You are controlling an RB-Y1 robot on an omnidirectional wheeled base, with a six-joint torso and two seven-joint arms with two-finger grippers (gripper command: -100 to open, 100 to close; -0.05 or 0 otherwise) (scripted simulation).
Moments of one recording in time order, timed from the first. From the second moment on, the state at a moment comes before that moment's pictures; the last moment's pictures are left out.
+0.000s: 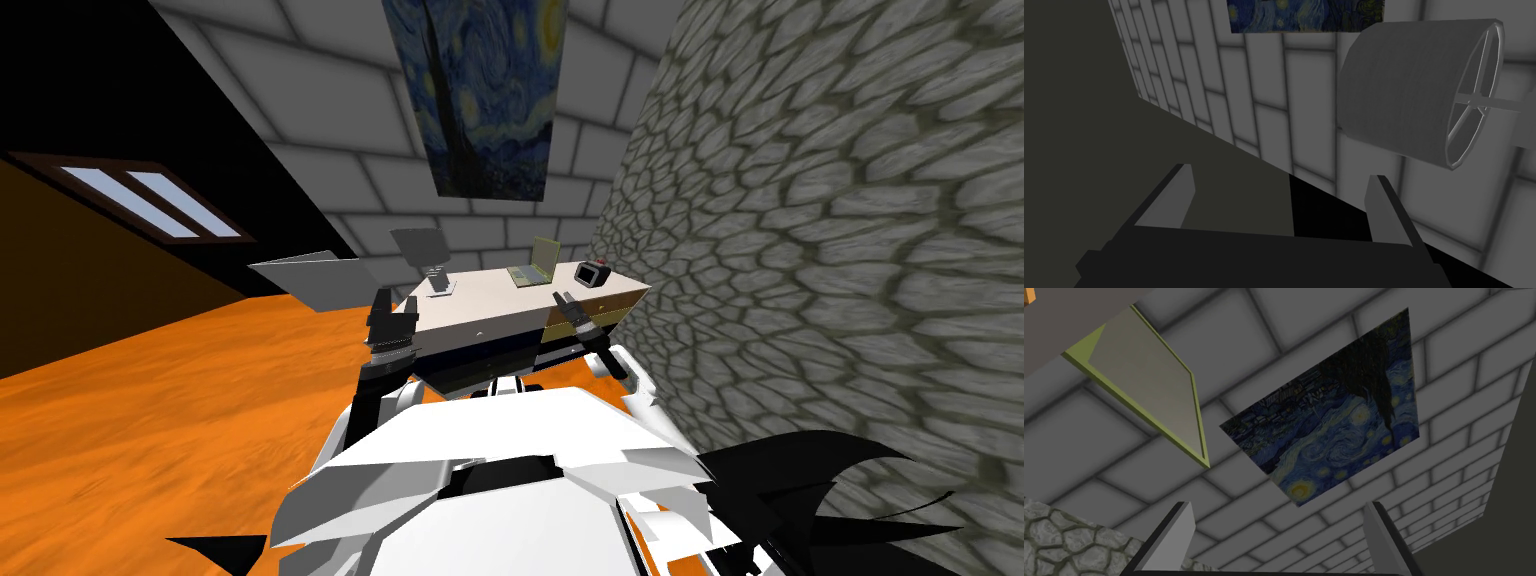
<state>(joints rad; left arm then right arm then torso) 0.49 0.03 0.07 -2.32 -0.07 -0.48 0.05 0.31 -0.46 -0.04 -2.02 0.23 -0.42 0.35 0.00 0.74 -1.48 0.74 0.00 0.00</state>
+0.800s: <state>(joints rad) 0.49 0.03 0.07 -2.32 -0.07 -0.48 0.05 0.17 -0.69 -0.04 -1.84 0.29 -0.45 0.47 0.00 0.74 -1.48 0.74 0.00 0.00</state>
